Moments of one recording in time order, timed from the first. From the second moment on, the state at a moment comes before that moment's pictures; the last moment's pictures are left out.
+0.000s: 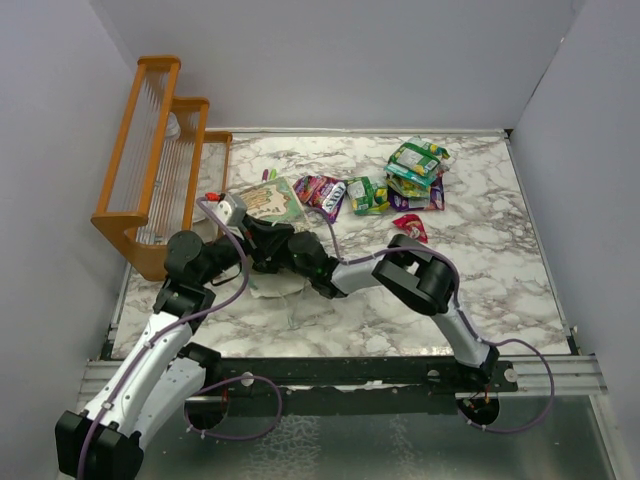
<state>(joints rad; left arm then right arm) -0.35 0.72 0.55 0.29 0.61 -0.33 1.03 2.23 1.21 0.84 0.04 -0.50</state>
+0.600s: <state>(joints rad) -0.35 0.74 0.53 0.32 0.69 -0.37 1.03 2.43 1.50 0.76 0.21 -0.60</state>
